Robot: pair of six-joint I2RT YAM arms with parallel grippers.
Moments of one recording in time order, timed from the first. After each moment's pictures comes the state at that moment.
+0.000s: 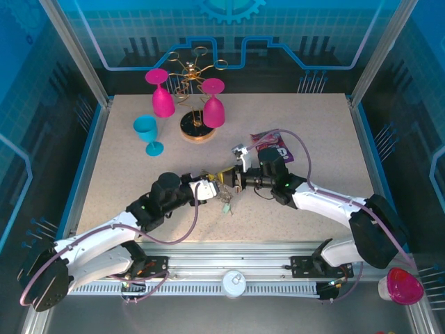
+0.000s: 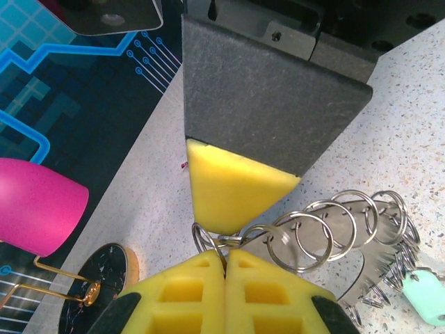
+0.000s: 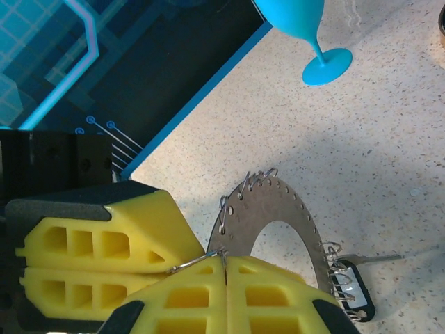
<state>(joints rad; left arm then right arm) -0.72 0.96 0.46 0.19 0.07 0.68 0.68 1.38 0.73 0.31 -0.53 0.47</state>
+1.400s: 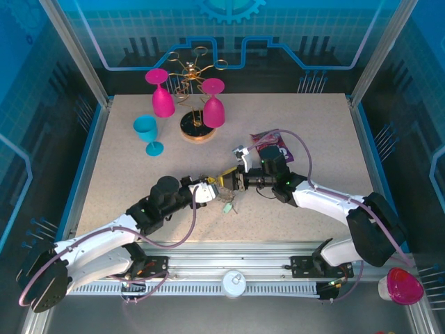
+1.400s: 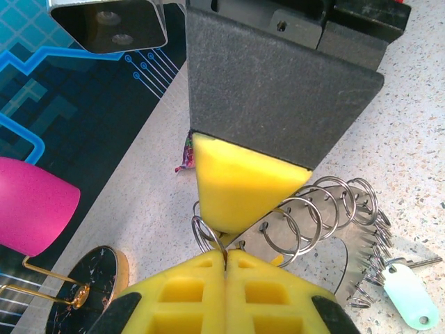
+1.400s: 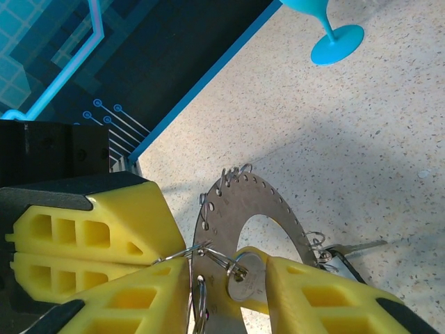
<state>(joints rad) -0.73 0.94 0.42 0.24 0.08 0.65 0.65 1.40 0.73 0.27 -0.62 0.43</state>
